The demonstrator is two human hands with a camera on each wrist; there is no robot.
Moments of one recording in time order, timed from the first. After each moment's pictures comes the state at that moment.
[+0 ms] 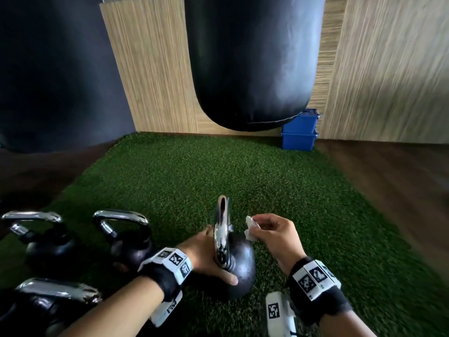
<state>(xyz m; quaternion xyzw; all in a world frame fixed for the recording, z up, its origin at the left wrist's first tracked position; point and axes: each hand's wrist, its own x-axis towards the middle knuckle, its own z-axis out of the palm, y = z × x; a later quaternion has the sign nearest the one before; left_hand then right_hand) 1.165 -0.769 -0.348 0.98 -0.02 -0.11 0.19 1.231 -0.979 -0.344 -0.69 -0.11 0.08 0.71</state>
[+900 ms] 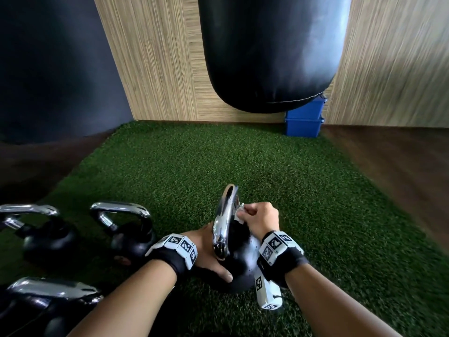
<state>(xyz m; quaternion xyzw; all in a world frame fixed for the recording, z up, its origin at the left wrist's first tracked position) 1.188 -0.739 -0.377 0.97 -0.08 -0.17 0.13 1.278 -0.908 -0.380 -0.87 -0.10 0.01 0.48</state>
